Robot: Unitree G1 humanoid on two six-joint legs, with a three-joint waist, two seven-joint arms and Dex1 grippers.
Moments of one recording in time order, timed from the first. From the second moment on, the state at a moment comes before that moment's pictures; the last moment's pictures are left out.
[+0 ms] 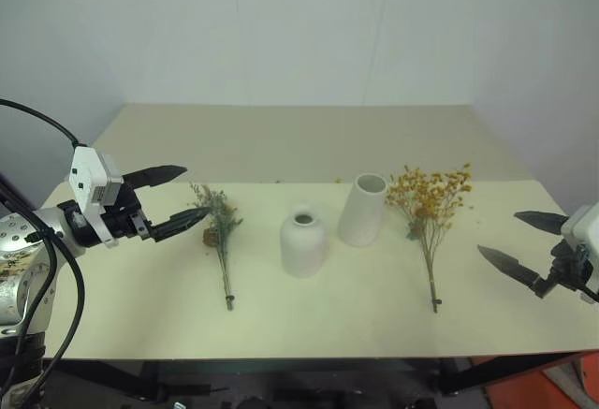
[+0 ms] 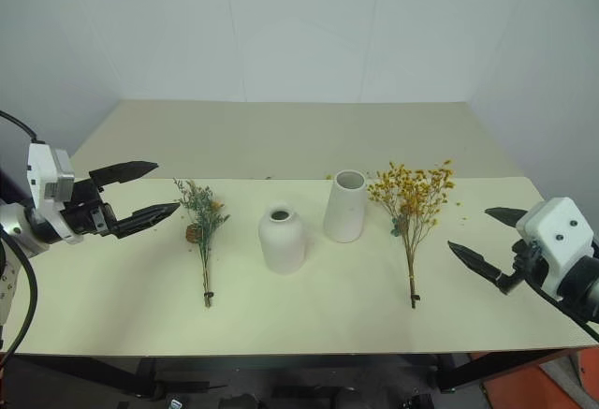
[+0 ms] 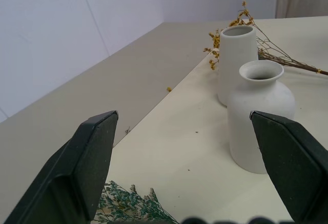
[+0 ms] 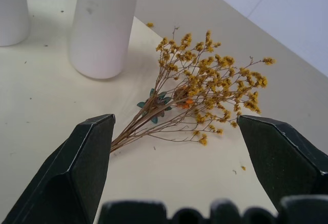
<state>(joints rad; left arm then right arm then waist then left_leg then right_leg) -0.31 0.88 0.37 -0.14 -0.61 0.35 -1.06 0.15 -0.89 -0.64 -0.42 0.43 0.40 0.88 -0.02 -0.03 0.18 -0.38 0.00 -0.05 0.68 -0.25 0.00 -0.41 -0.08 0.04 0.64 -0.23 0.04</state>
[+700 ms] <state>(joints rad) -0.31 0.88 0.36 -0.14 -0.59 0.35 -1.06 0.20 -0.90 -0.64 -0.43 0.45 0.42 0.91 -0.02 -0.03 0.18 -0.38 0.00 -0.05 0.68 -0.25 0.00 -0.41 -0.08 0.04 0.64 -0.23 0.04</state>
